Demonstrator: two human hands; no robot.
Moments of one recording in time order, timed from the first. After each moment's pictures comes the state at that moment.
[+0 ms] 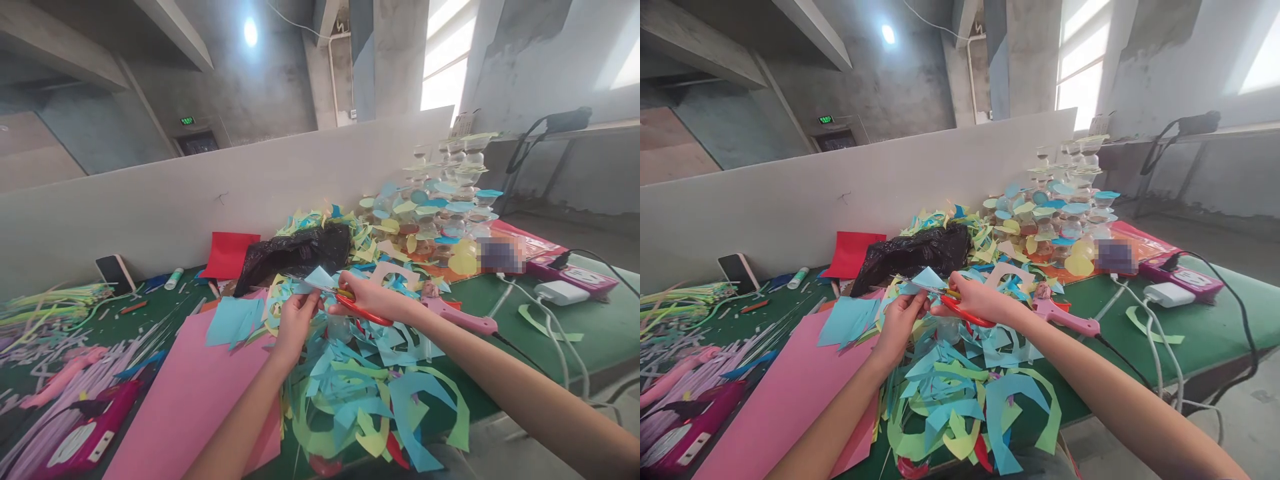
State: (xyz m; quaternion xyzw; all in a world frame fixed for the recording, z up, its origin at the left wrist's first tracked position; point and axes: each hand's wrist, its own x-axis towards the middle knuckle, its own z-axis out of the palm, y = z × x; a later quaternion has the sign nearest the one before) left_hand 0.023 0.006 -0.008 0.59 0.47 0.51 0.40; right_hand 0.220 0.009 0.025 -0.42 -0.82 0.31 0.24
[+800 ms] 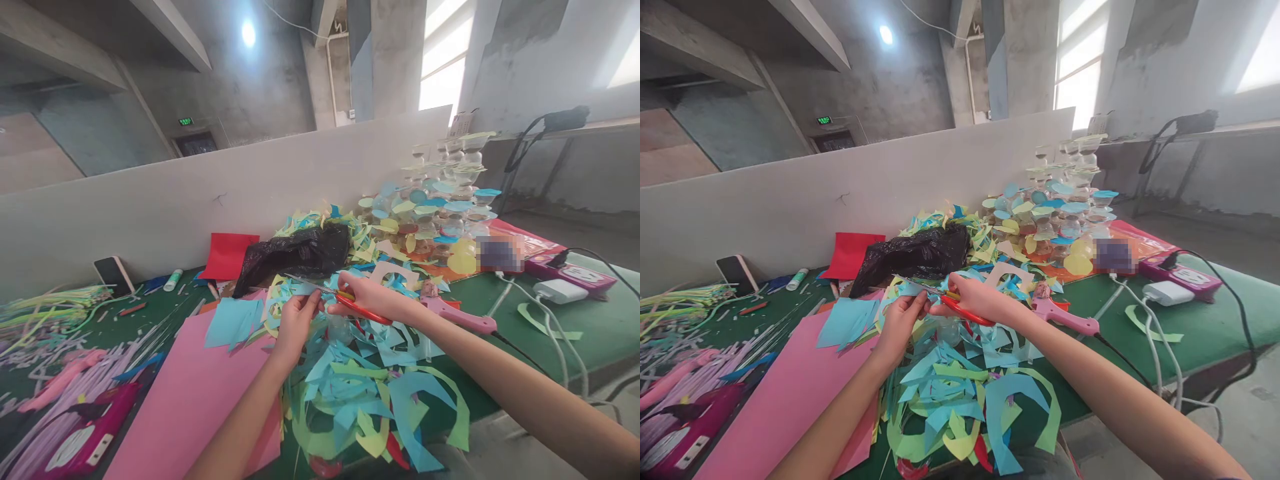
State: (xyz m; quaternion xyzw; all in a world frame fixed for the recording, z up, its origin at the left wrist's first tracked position) left_hand 0.022 0.009 -0.013 0.60 0.48 0.51 0.40; right_hand 0.220 0.009 0.024 -0.44 -0.82 0.28 0.24
